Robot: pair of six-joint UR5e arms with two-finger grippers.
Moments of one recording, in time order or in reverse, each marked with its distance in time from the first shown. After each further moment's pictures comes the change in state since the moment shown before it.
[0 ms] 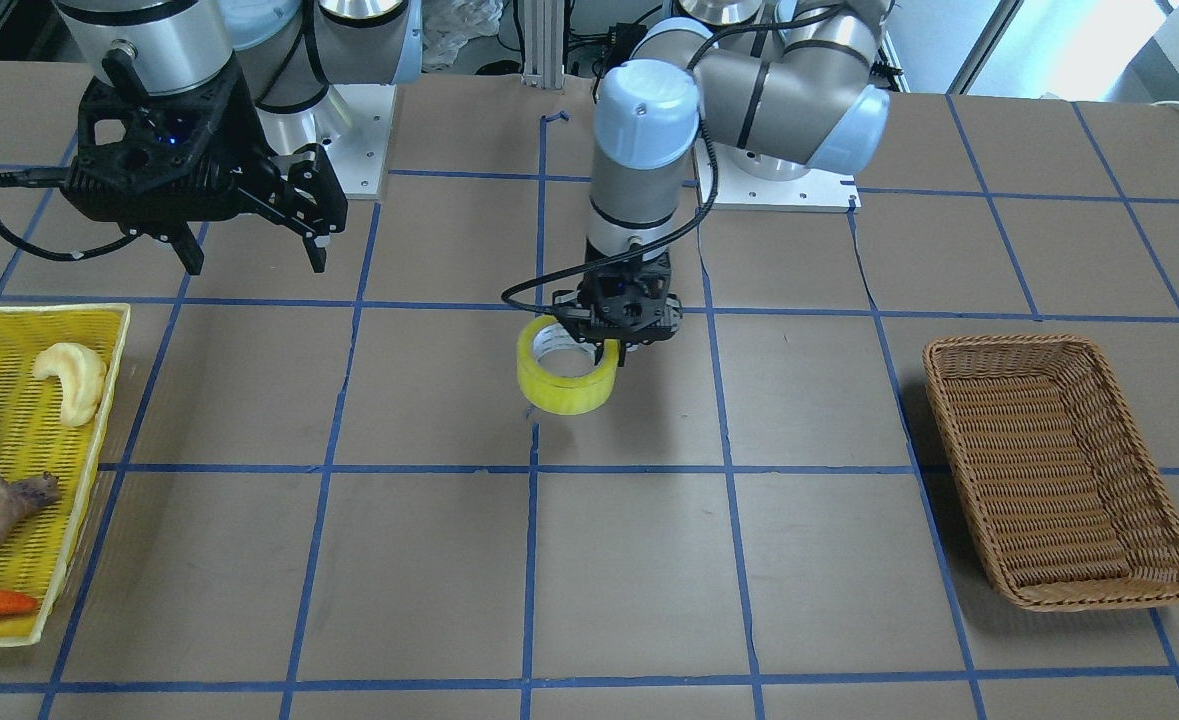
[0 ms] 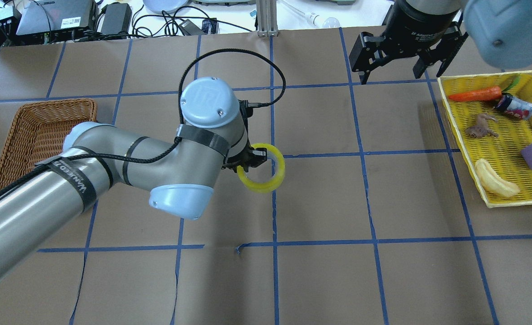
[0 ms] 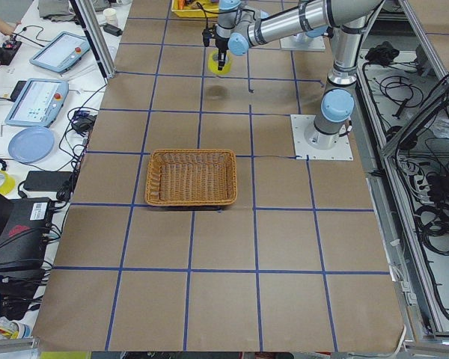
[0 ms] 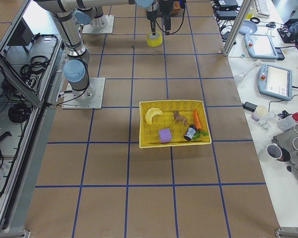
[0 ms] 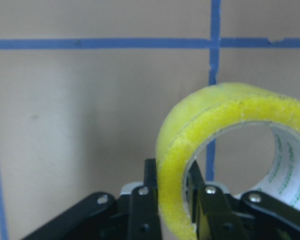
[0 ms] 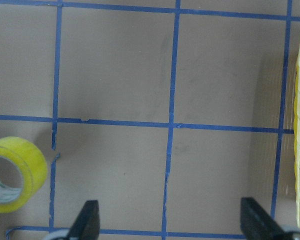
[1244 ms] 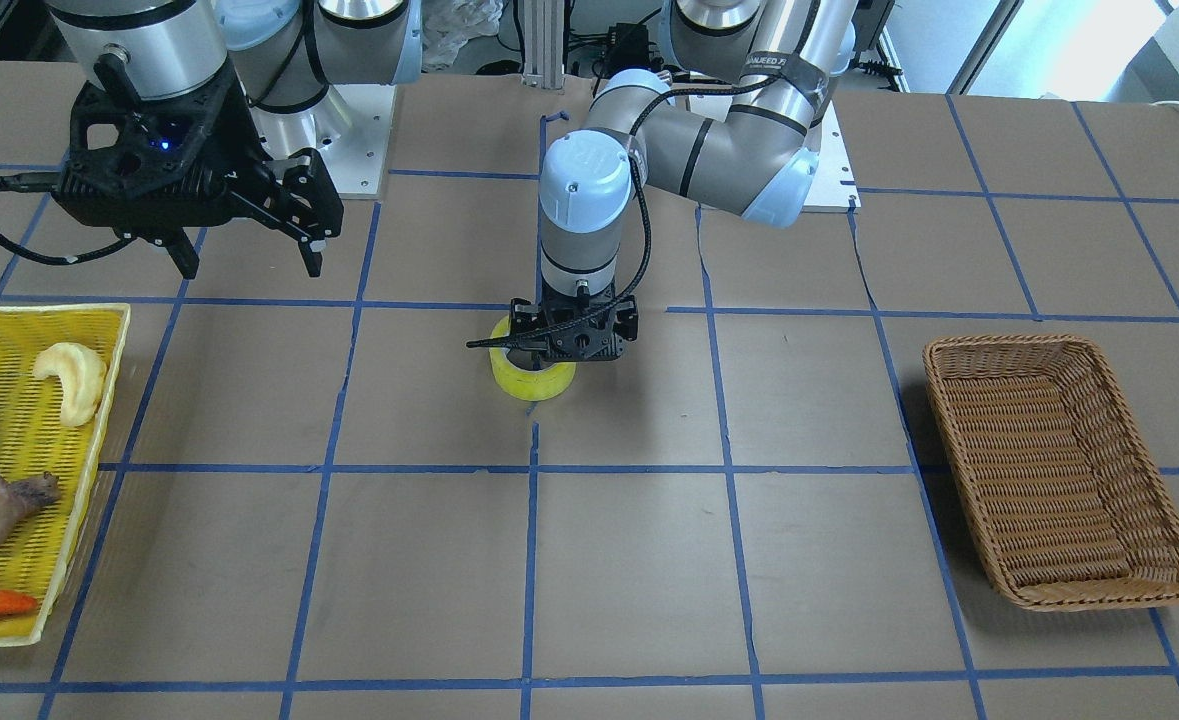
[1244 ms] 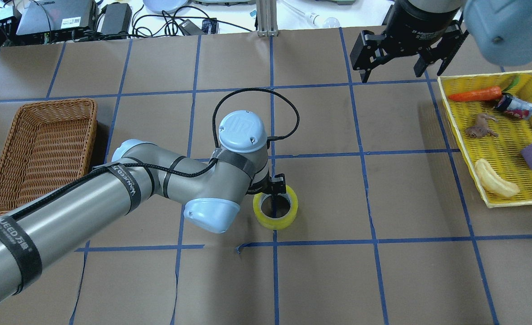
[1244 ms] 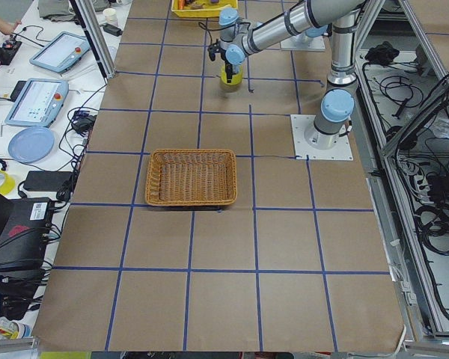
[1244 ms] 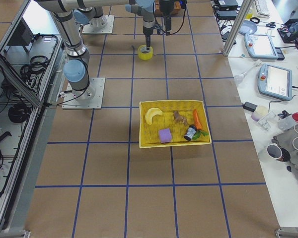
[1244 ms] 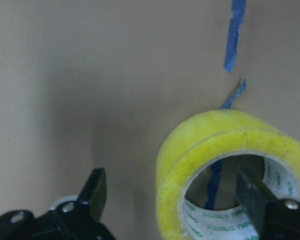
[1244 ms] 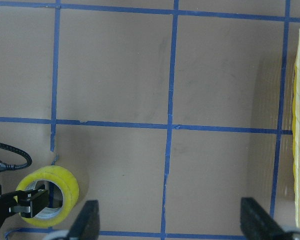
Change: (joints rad) left arm -0.129 -0.195 -0.048 0.062 -0.032 -0.208; right arm -0.003 0.004 -0.004 -0.001 -0.001 0.000
